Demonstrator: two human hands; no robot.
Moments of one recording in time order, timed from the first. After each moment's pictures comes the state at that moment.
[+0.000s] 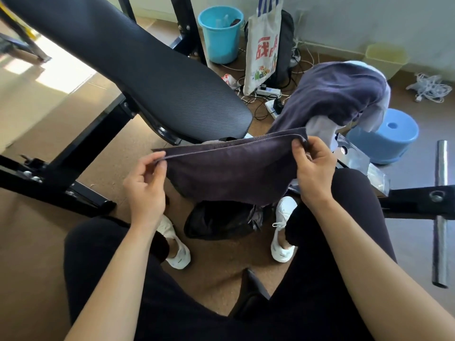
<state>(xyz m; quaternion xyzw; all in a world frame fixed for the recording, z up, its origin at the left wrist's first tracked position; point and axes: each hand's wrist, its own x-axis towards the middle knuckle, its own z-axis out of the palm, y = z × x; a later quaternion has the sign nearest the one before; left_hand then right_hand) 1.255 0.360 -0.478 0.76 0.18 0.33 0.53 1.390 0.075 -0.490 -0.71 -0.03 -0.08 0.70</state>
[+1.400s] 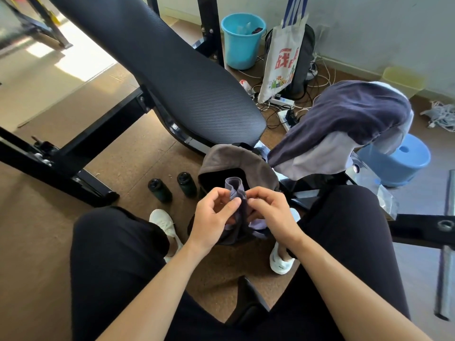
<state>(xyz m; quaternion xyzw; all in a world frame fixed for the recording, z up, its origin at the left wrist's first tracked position) 1.242 0.280 -0.514 0.73 0.17 0.09 0.66 1.320 0.127 -0.501 -0.70 -0.16 0.24 0.65</state>
